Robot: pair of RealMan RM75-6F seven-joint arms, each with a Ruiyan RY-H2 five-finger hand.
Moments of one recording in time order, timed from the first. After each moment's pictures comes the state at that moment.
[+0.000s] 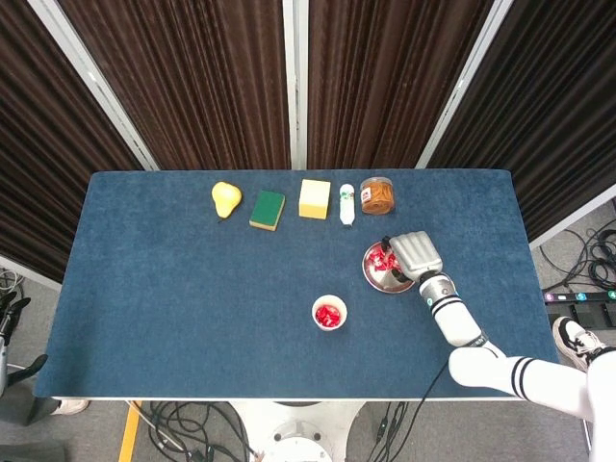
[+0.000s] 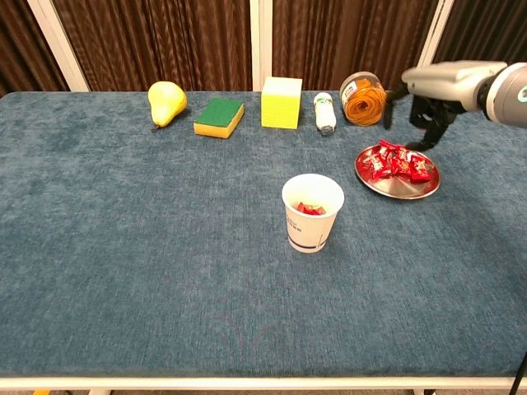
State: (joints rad) left arm 0.05 -1.18 -0.05 -1.49 1.48 1.61 0.01; right arm 0.91 -1.44 0.10 -1.41 -0.73 0.82 -0.51
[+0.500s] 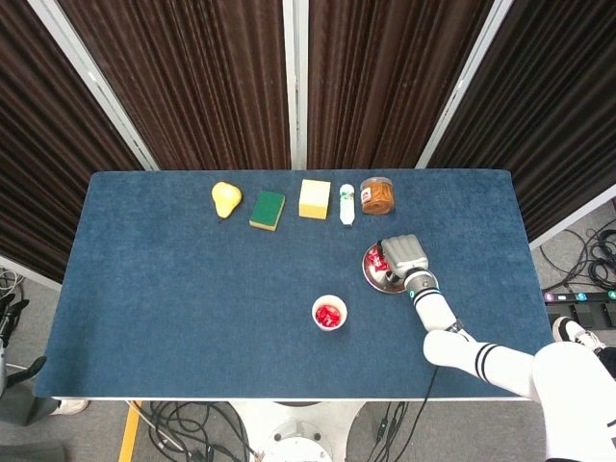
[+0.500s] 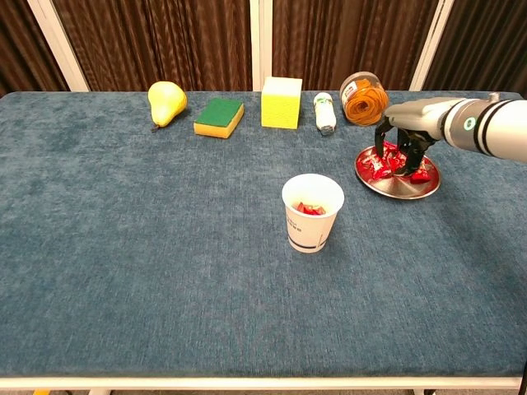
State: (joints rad) left arm 0.05 -1.18 -0.04 -1.48 1.47 1.60 0.01; right arm 0.99 -1.61 0.09 -1.15 -0.54 0.70 -0.59
